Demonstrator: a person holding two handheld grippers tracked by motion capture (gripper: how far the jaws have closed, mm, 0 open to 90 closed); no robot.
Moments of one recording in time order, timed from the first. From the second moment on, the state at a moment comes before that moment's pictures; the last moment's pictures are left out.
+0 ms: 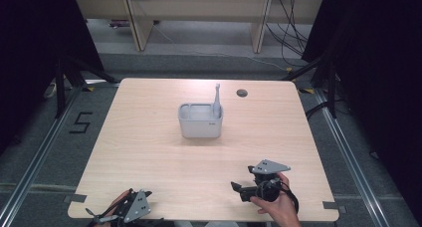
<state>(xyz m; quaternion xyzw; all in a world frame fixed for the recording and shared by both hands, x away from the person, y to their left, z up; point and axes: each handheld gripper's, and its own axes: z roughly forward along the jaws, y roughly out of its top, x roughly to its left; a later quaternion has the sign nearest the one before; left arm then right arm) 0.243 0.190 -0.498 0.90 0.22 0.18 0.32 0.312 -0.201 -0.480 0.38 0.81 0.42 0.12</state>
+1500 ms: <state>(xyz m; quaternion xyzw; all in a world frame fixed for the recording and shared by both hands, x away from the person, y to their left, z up) 0.243 0.189 -0.499 0.90 0.22 0.18 0.33 0.281 -0.221 -0.496 0.36 0.85 0.35 0.13</state>
